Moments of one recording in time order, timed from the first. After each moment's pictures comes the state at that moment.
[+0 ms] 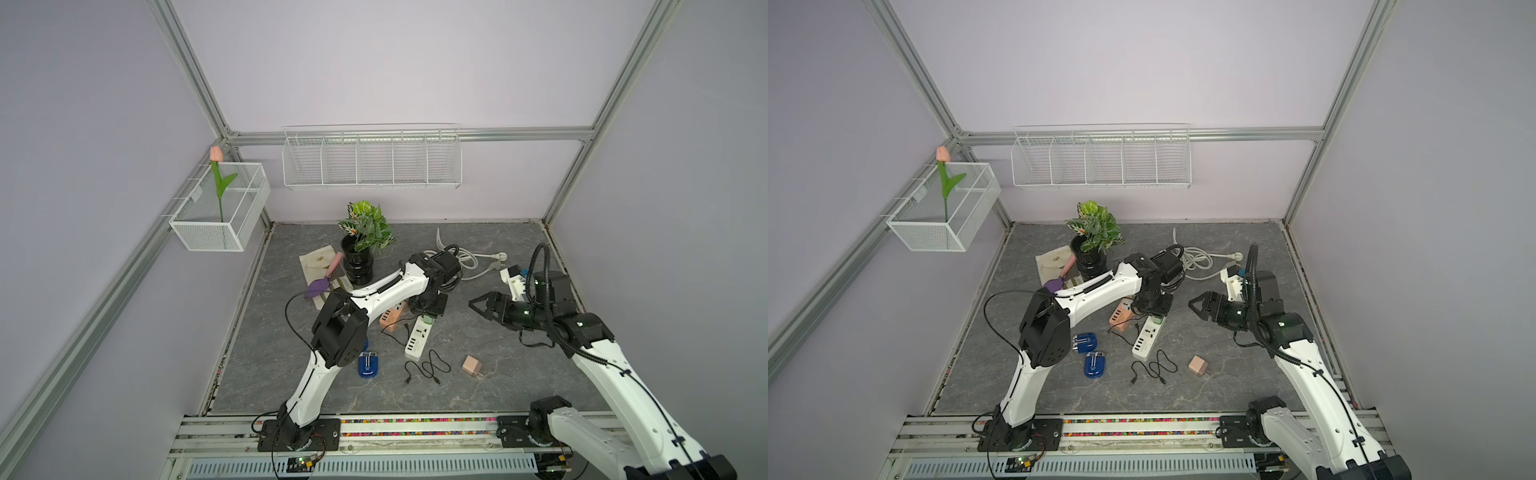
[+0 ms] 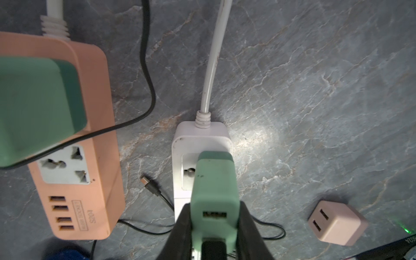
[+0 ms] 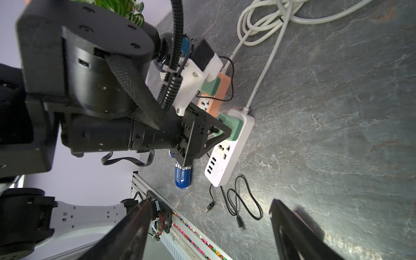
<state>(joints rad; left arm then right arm) -0.94 2.21 1.98 -1.20 0.01 -0.50 0.24 0.92 0.84 -0.67 -0.57 0.58</state>
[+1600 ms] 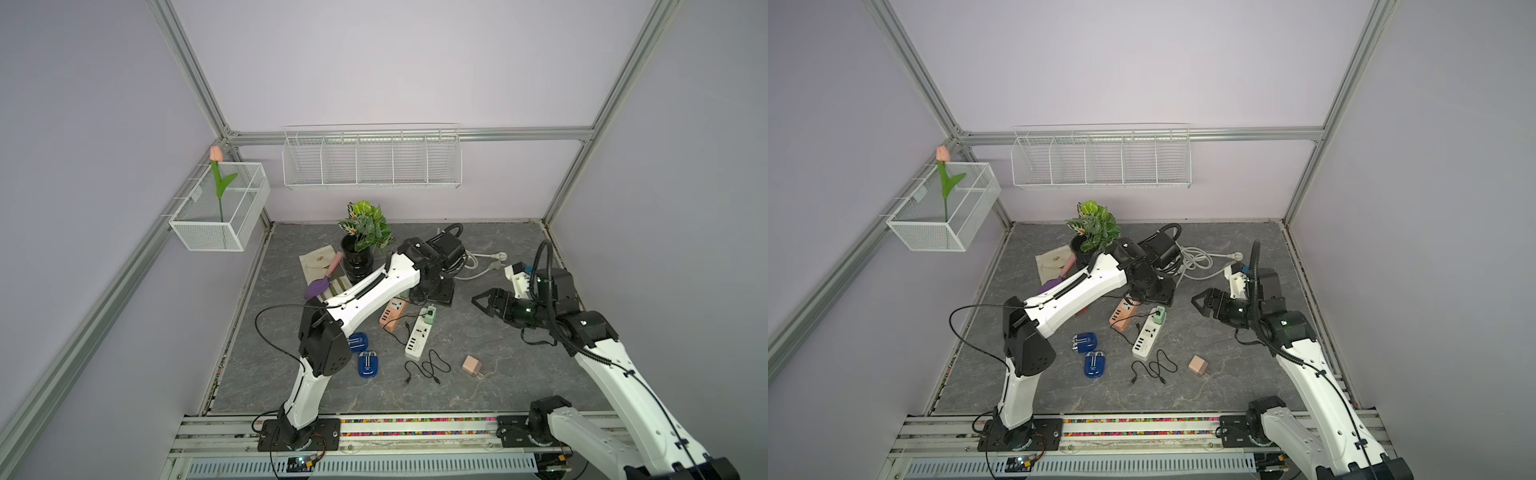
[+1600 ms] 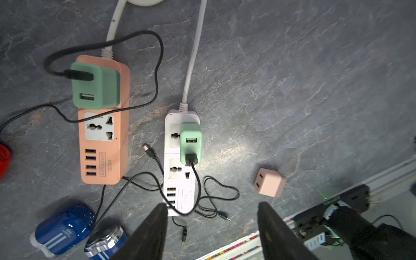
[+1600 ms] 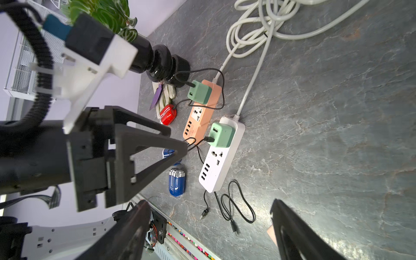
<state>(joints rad) -0.94 2.01 2.06 -1.27 0.05 -0.61 0.25 0.94 0.90 -0.71 -0.49 0.57</state>
